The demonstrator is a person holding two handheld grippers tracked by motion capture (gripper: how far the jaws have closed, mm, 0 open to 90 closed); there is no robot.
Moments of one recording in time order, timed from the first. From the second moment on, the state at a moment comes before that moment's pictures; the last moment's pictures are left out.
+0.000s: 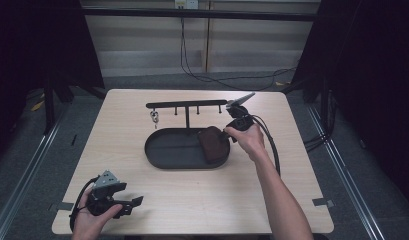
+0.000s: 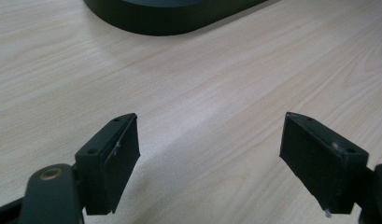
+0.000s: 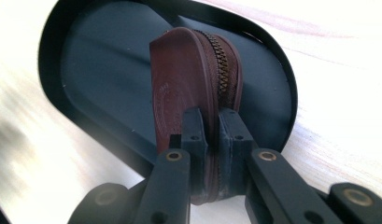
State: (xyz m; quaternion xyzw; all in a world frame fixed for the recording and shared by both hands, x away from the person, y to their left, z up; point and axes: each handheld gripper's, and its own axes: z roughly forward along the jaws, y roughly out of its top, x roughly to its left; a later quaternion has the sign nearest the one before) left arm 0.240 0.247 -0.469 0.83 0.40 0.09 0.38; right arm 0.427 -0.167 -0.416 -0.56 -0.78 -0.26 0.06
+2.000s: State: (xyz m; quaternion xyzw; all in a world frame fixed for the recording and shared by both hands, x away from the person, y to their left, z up) left arm 0.242 0.252 -0.468 0.82 0.42 0.09 0.39; right arm 0.348 -0.211 -0.421 -0.53 -0.77 -0.37 -0.02
